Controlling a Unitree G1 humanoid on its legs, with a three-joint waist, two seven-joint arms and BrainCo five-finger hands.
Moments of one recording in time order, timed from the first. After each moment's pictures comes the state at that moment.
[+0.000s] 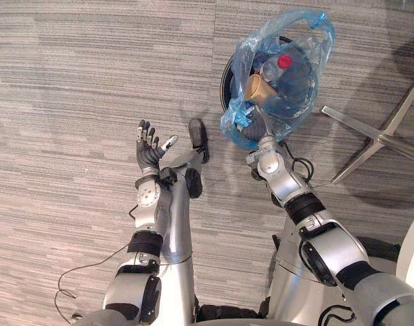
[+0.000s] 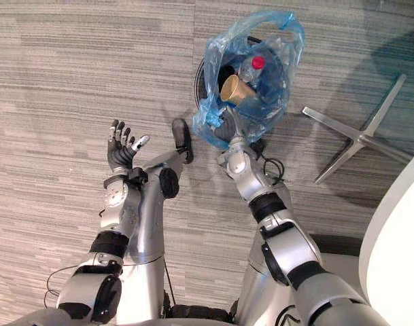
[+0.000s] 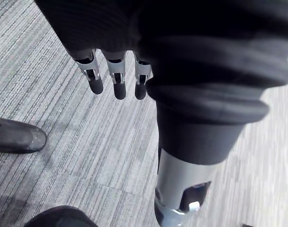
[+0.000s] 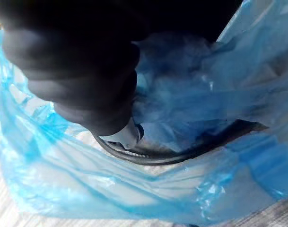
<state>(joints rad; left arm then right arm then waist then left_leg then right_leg) -0.49 0.02 0.11 0.55 -0.38 -0.31 0.20 -0.78 -0.16 0.27 0.56 -0.35 -0.04 -0.33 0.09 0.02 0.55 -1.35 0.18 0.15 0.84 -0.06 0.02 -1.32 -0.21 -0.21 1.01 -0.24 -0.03</state>
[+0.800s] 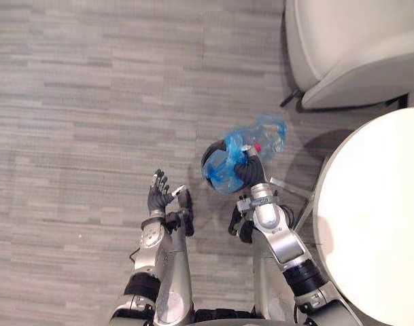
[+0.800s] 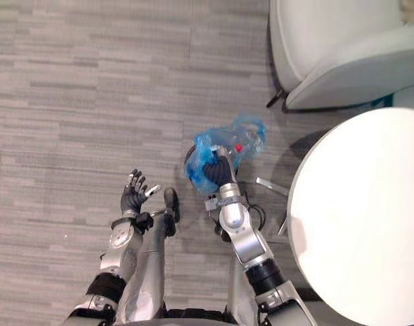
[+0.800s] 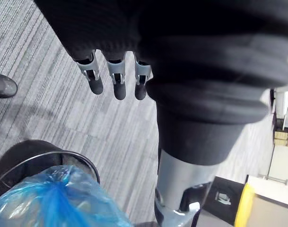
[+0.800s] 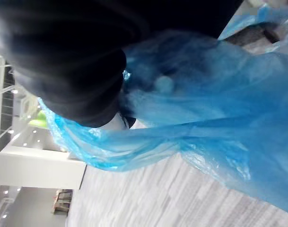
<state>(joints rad) -0.08 0.08 -0.07 0.50 -0.32 -0.25 0.13 -0.18 -0.04 0.35 0.05 -0.28 -0.11 -0.21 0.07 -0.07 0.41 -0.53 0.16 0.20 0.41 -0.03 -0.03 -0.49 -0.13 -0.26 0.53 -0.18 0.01</state>
